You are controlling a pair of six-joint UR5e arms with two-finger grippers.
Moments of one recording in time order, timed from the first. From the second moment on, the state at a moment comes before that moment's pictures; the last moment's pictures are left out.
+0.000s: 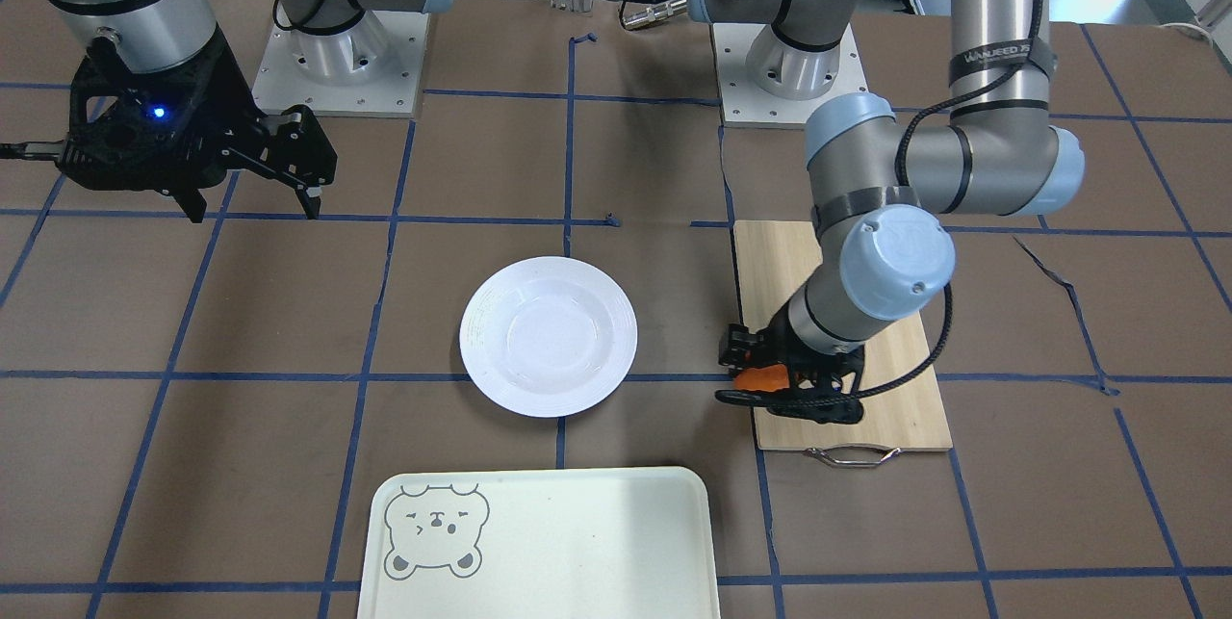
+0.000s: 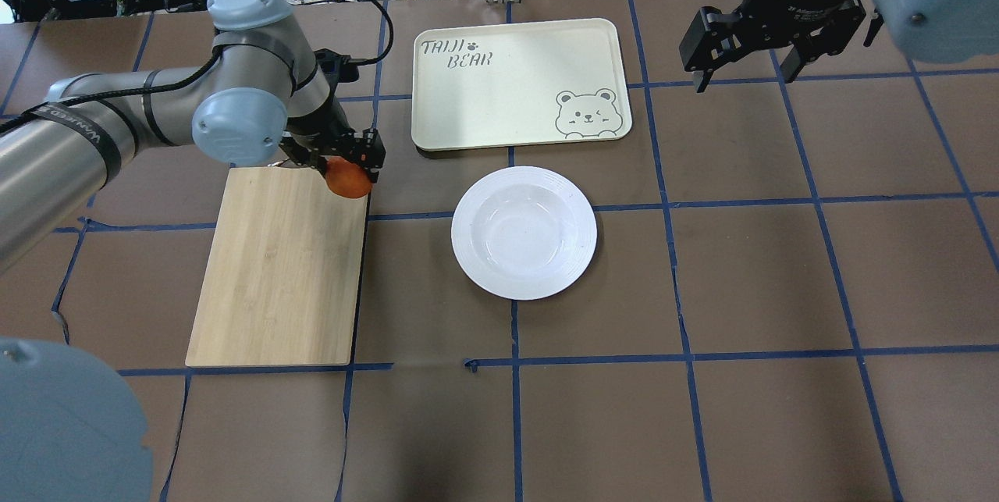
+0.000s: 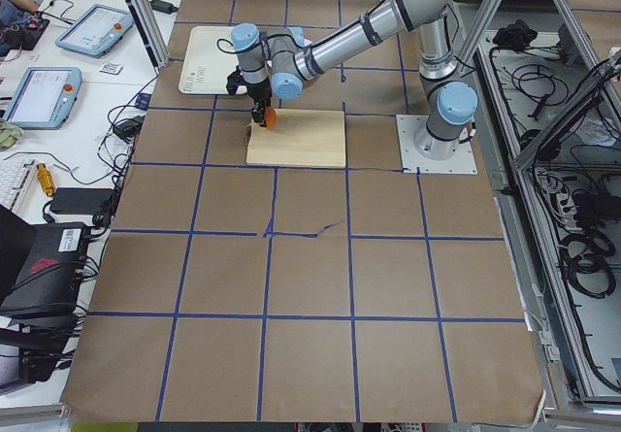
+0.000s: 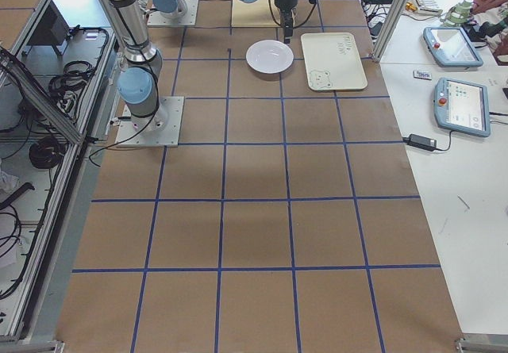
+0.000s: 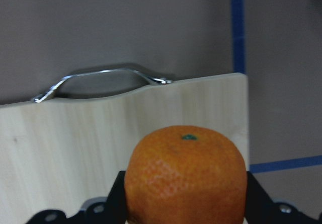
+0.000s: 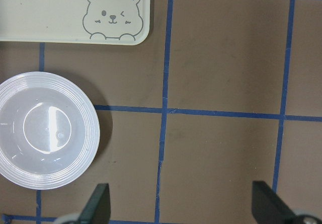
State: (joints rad) left arm -1.61 -1.96 -1.70 -1.17 1.48 0.06; right arm 1.55 -1.52 1.54 -1.66 -1.58 -0.09
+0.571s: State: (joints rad) left arm -1.85 -2.02 -1.70 -1.11 1.23 -0.32; right arm 1.55 -1.53 1.54 -1.66 -1.58 -0.12
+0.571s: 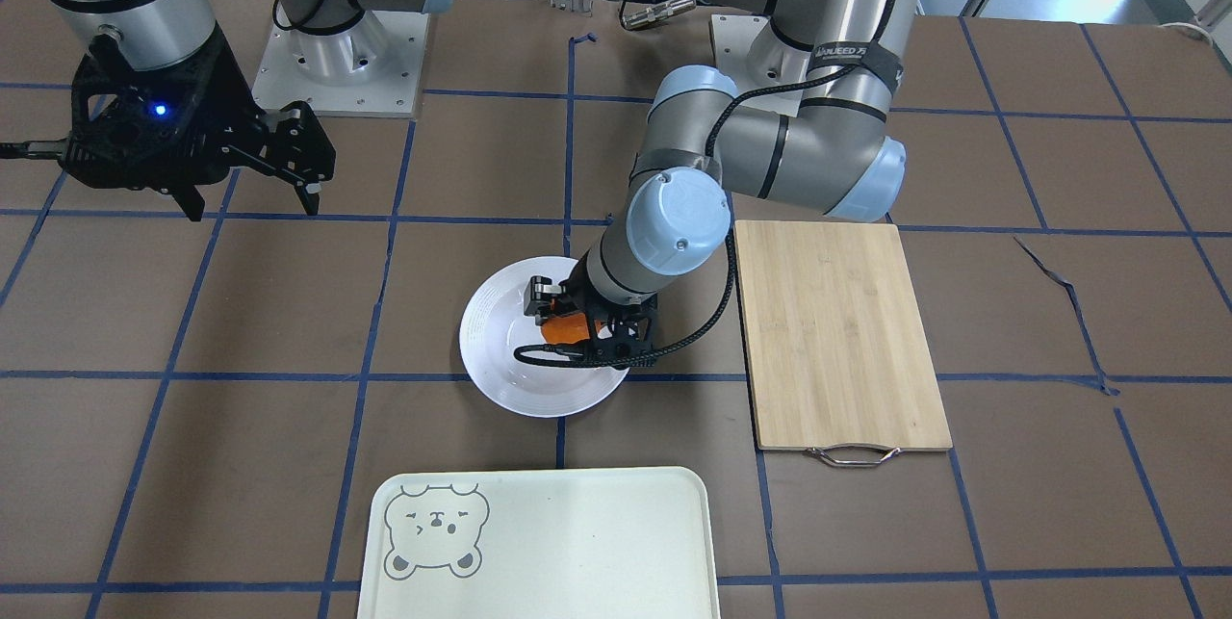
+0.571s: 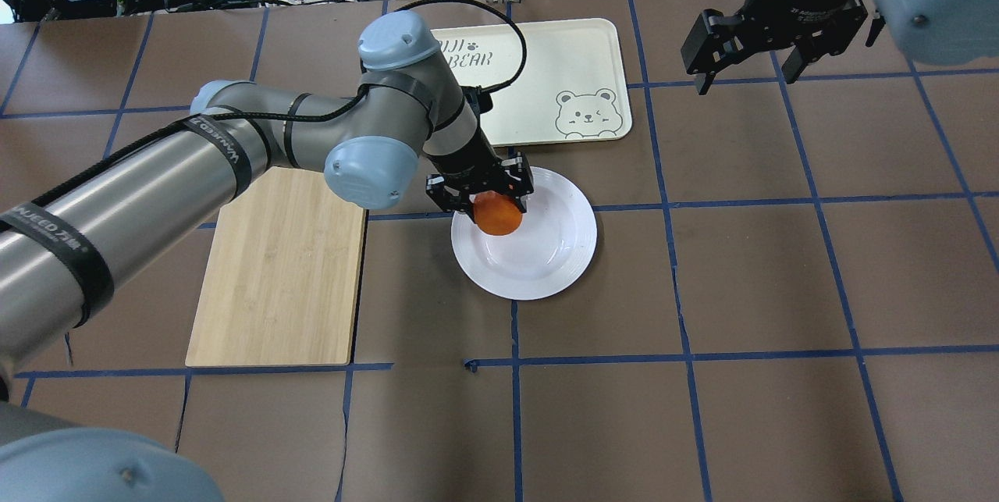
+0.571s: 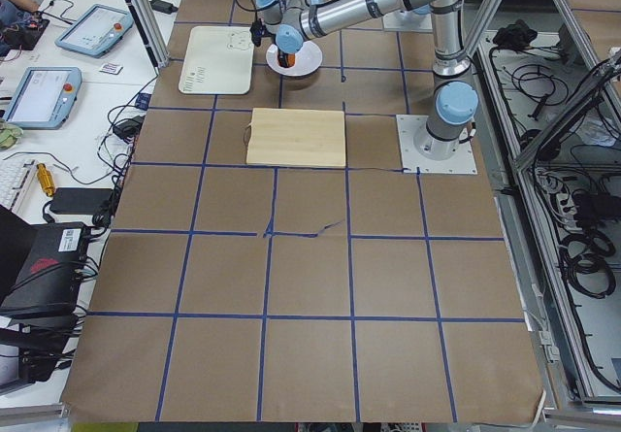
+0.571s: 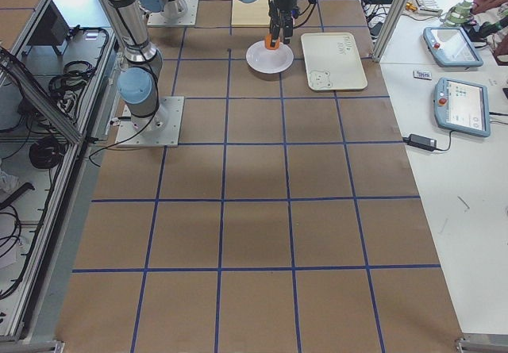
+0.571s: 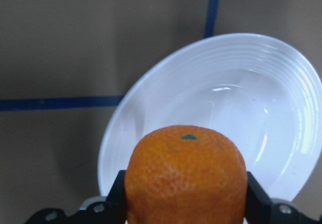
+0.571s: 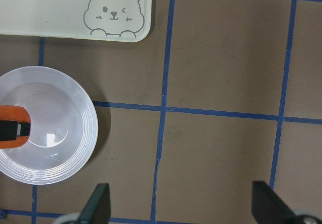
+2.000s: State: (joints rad) left arm -1.70 -1.73 -1.41 -1.62 1.48 -0.26; right arm 1.55 -1.50 1.53 -1.65 -1.58 -0.10
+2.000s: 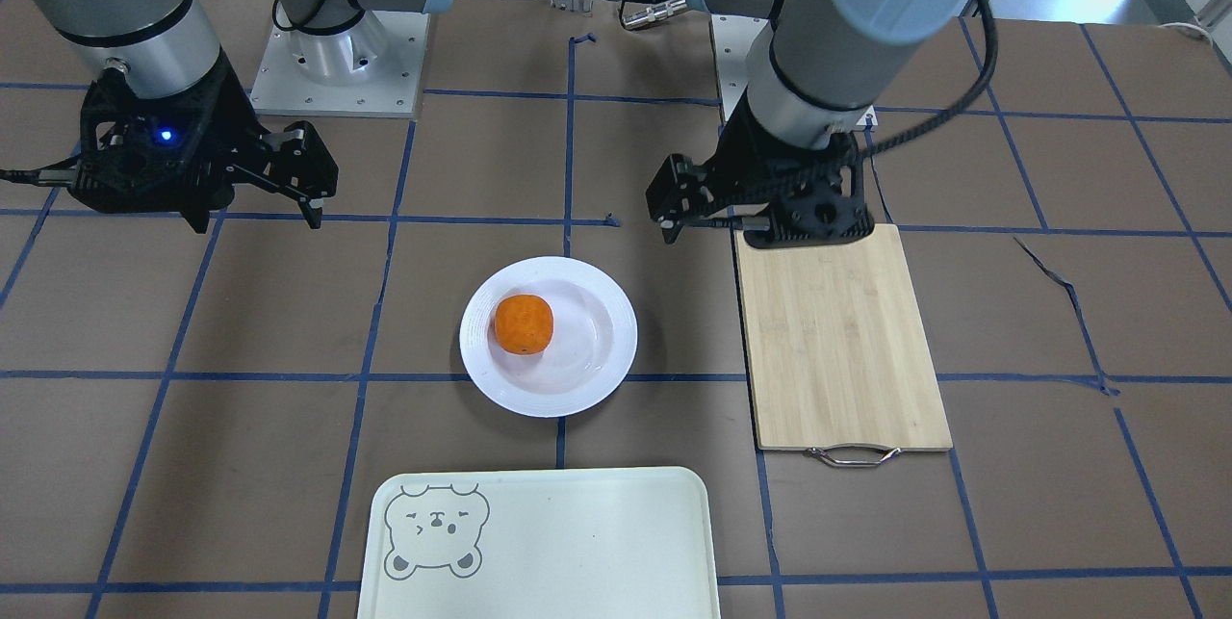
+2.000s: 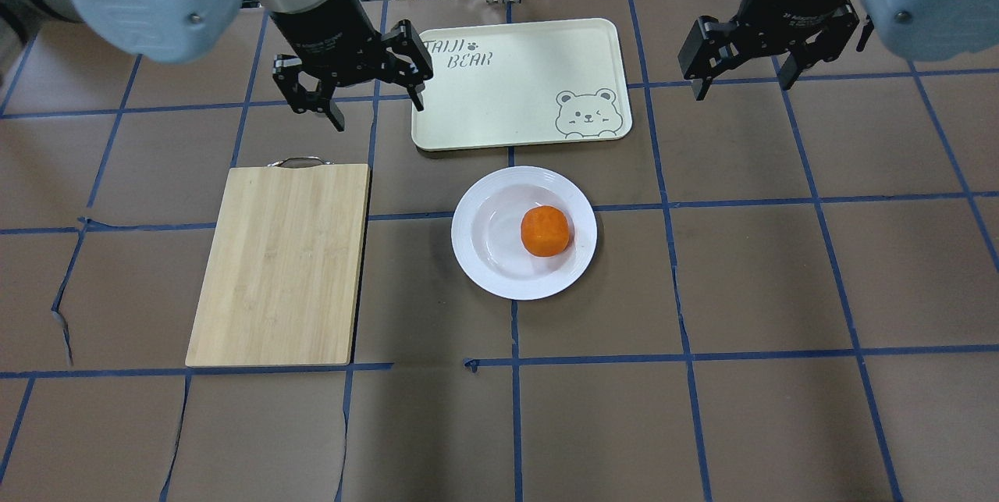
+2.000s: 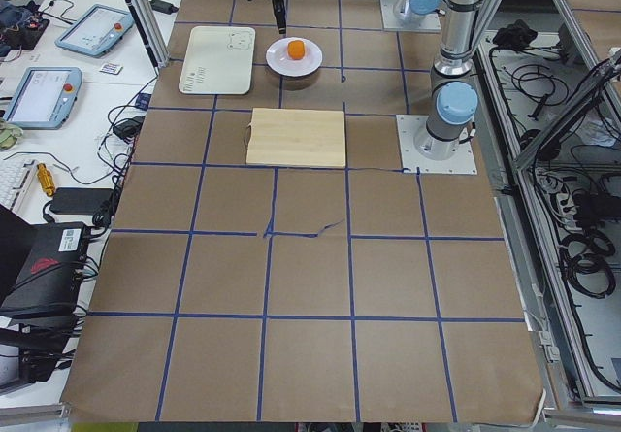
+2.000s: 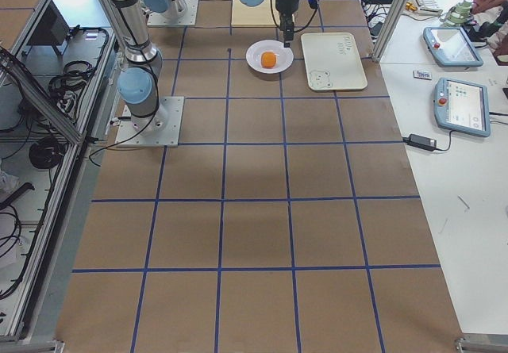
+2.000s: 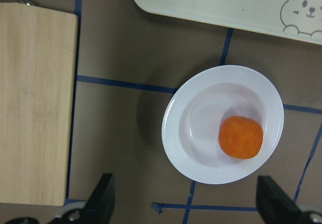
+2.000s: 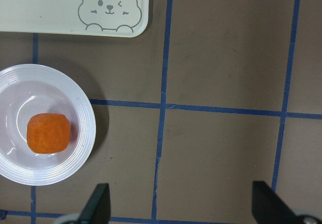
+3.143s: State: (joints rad) left arm -1.69 -1.57 -1.55 -1.58 1.58 -0.22; right arm 1.56 -1.44 1.50 -1.55 -1.45 -0.10
